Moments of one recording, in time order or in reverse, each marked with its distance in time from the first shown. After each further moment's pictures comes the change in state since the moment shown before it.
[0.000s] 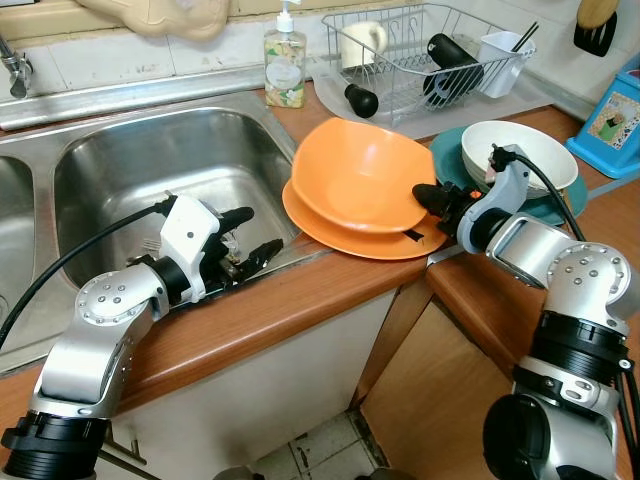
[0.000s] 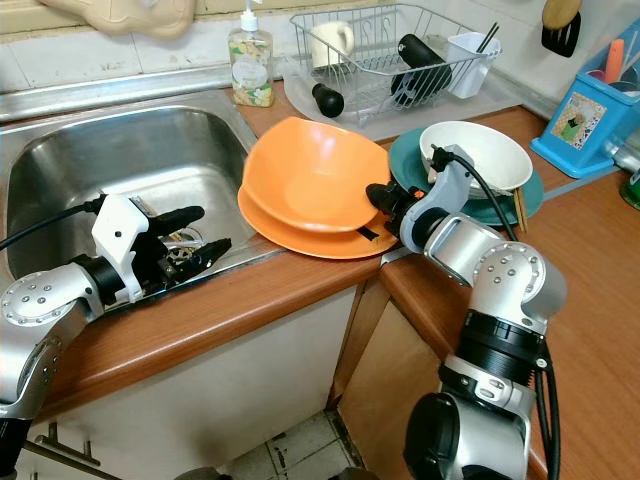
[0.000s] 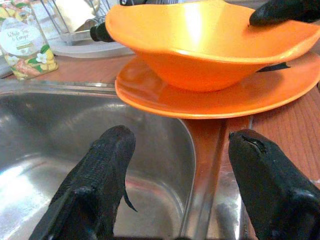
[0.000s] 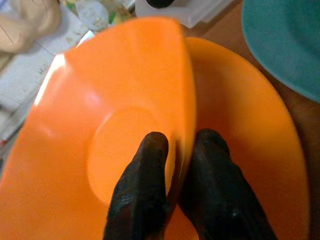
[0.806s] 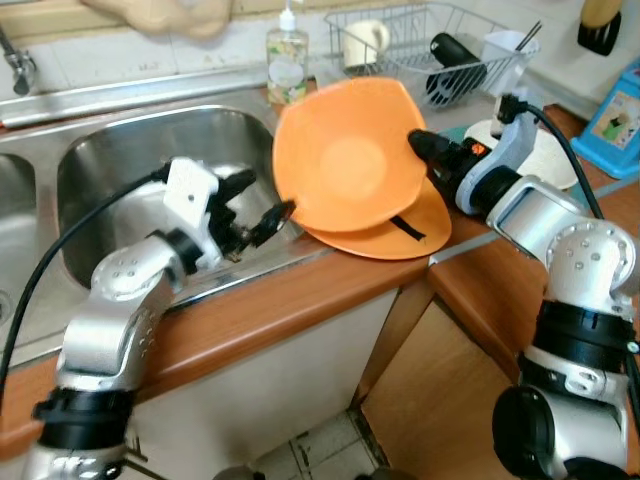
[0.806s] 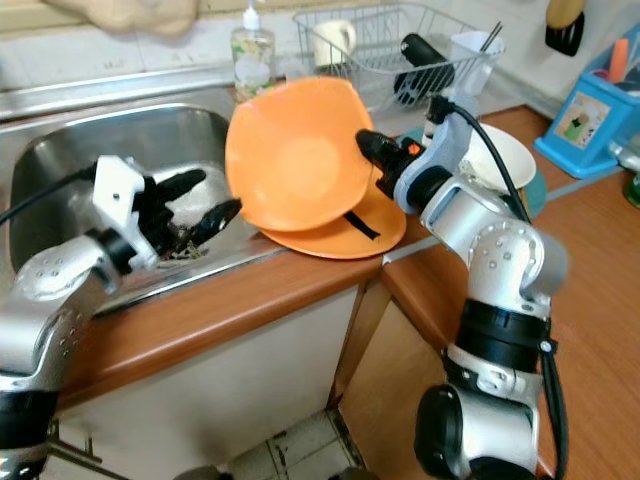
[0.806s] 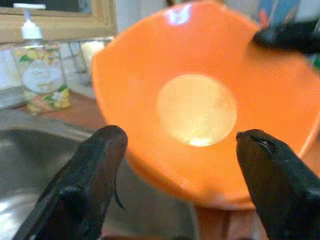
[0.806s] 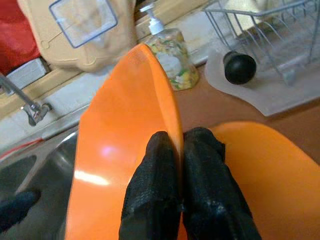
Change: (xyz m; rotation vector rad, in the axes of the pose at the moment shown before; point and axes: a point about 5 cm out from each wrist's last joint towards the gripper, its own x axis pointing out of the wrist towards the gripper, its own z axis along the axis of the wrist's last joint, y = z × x) left arm 0.025 0.002 0.031 -0.145 -0.191 0.055; right arm -0.007 0.040 0.026 -0.246 -0.176 0.211
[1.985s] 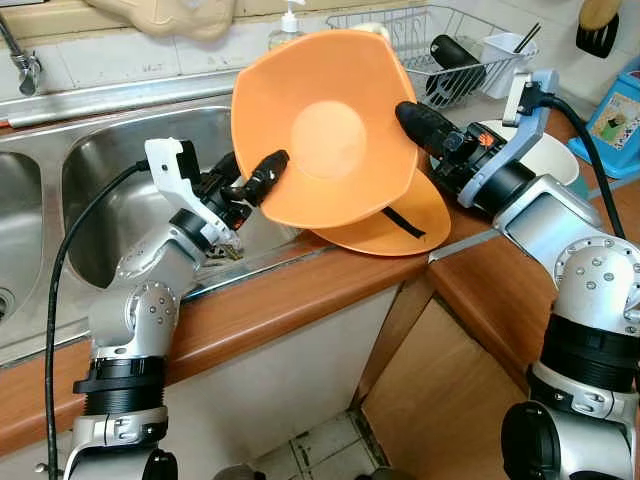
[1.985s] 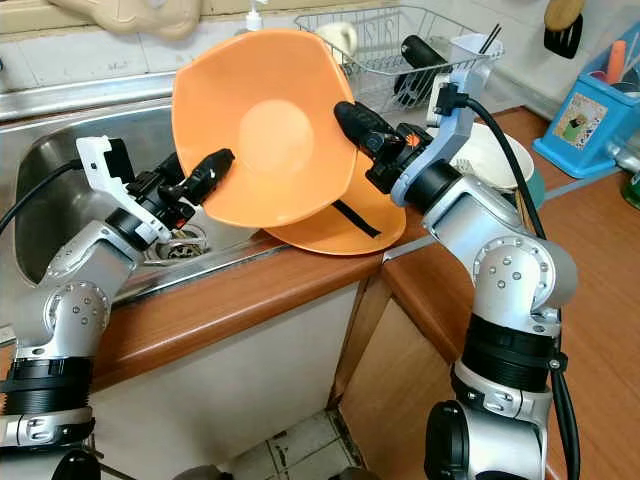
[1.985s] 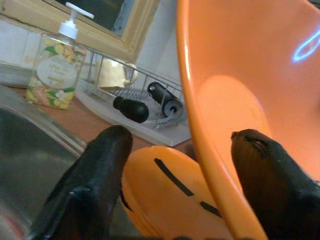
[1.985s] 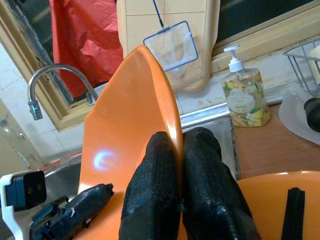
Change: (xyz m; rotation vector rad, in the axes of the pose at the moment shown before) left arm 0.017 0.018 -0.002 -0.388 -0.178 0.096; right arm -0.013 0.028 0.009 -0.033 -0.113 0.286
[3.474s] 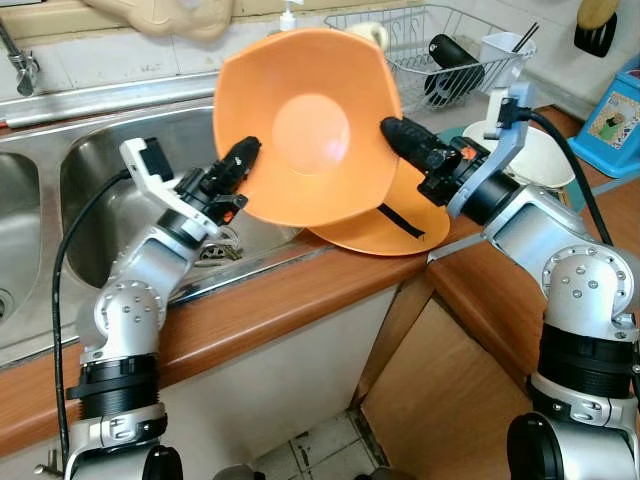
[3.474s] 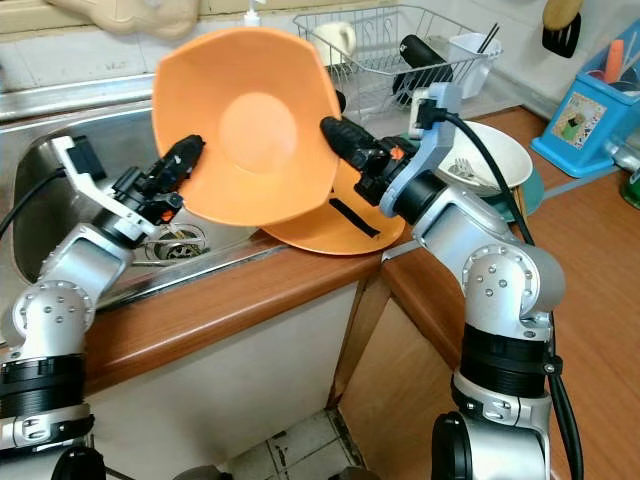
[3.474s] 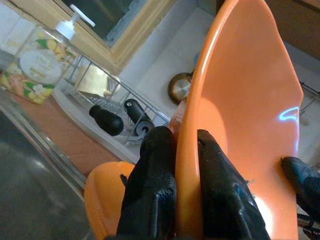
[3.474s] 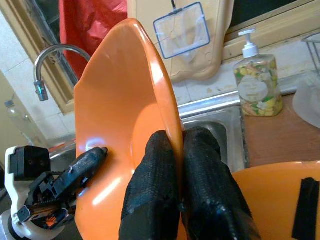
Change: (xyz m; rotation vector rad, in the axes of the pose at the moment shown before) left arm -0.007 0.003 0.009 -0.271 -0.085 -0.042; right arm 0.002 0.003 -0.014 -0.028 0.050 0.033
